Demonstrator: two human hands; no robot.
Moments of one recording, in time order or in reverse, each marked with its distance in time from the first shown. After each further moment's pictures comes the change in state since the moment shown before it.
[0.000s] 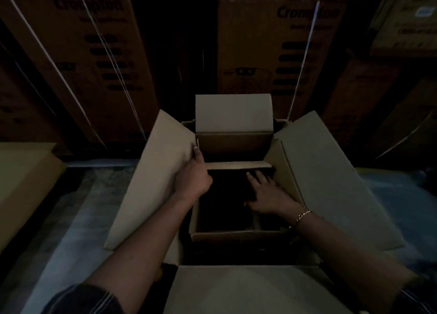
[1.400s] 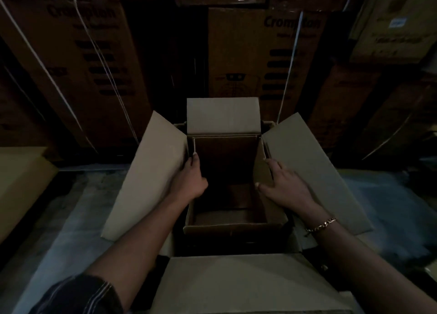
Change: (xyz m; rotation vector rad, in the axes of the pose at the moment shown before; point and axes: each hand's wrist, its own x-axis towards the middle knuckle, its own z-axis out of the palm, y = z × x) left_hand -0.011 0.002 0.013 -0.068 -0.070 0.077; right_hand -0.083 0.025 -0.054 0.213 0.370 0.041
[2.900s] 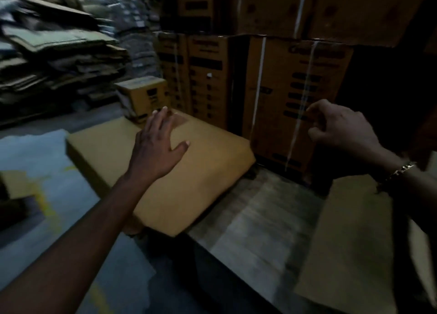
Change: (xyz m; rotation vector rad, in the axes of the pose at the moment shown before) left_hand -0.383 -0.429 -0.313 0.252 0.830 -0.400; right_hand 0.001 -0.524 0.002 -0.032 0.242 -0.775
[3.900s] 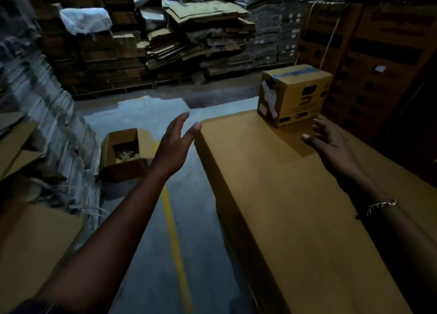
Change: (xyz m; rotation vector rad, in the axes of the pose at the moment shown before) left_hand 0.095 -0.515 -0.038 -0.476 0.167 -0.636; right_hand 0.298 -0.478 0.364 1.129 -0.416 0.016
